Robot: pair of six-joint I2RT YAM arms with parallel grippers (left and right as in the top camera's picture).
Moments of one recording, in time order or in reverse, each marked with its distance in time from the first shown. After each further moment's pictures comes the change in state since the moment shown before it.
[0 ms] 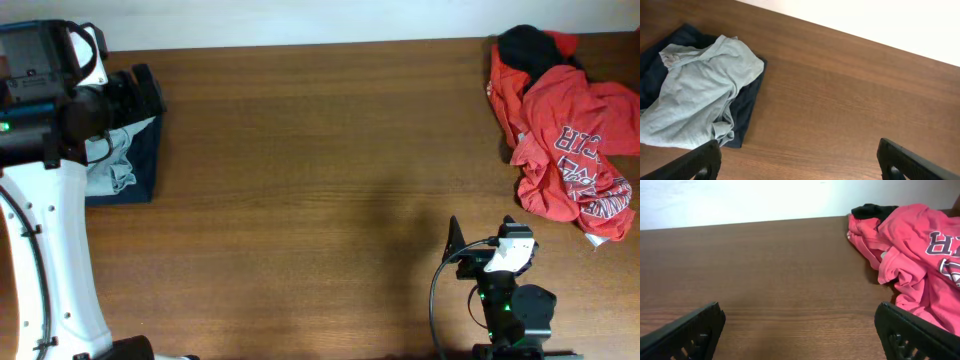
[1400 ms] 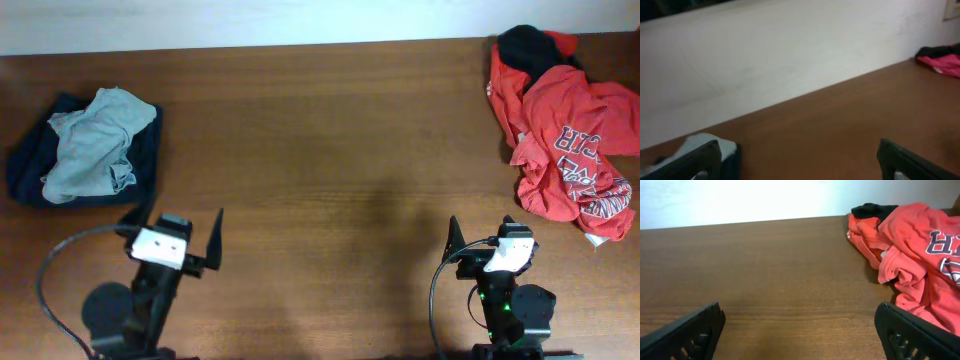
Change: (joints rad) left arm -0.017 -1.220 -1.493 1.030 0.296 0.404; right arm 0.000 0.005 -0.002 0.004 0.000 0.000
